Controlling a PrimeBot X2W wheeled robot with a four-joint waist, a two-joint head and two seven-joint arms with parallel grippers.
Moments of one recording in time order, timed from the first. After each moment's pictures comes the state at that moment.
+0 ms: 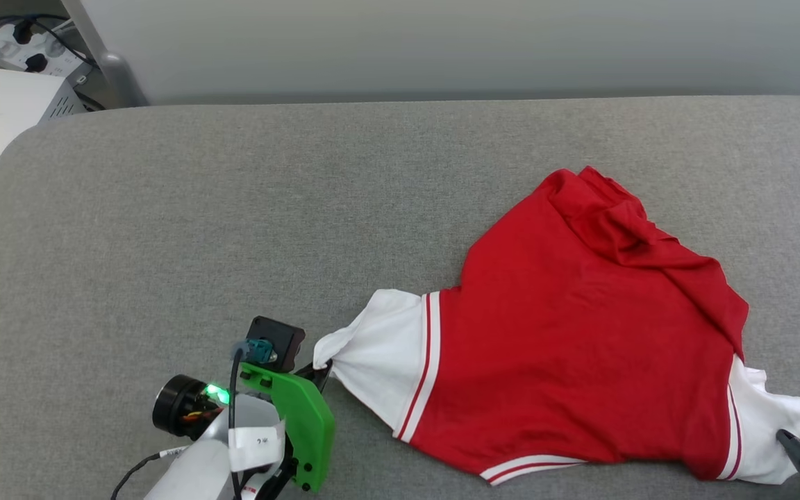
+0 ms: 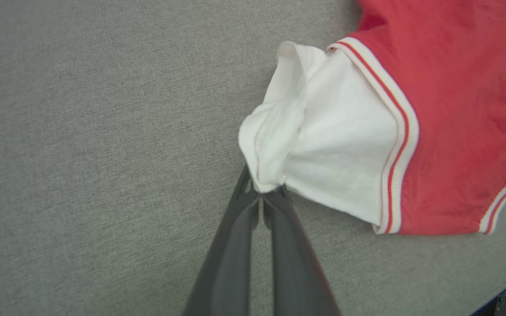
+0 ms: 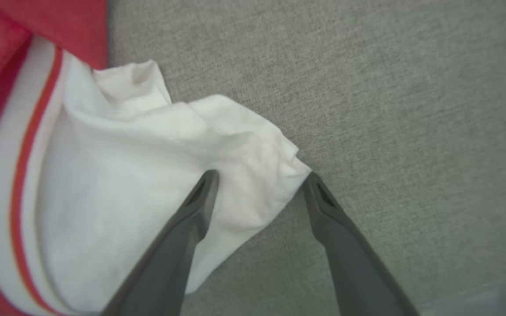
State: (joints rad) left arm -0.21 0.35 -0.51 0.09 -0.46 0.04 0.38; right arm -0.04 -0.32 -0.23 0.40 0.49 0.13 0.53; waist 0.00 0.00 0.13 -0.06
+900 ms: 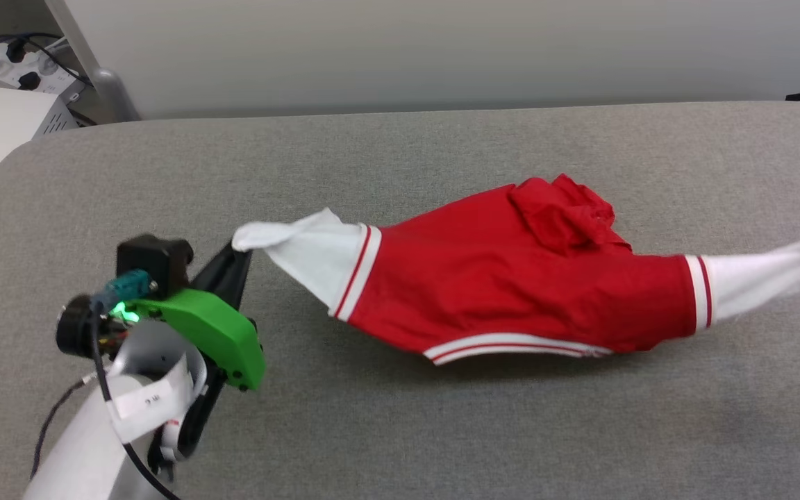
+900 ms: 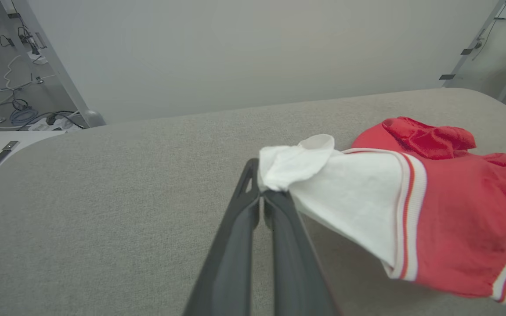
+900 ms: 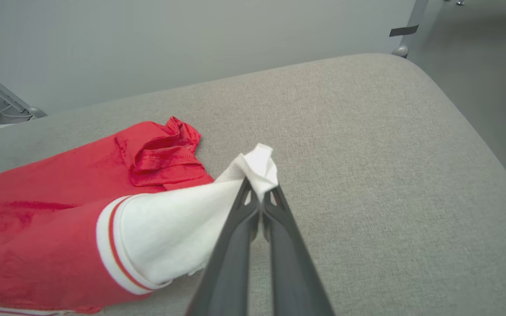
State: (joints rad) left arm -0.26 0.41 -0.34 -0.05 -0.49 0.09 0.20; right arm -0.17 -0.34 -0.22 -0.02 0.52 0.13 0.52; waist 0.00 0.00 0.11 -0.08
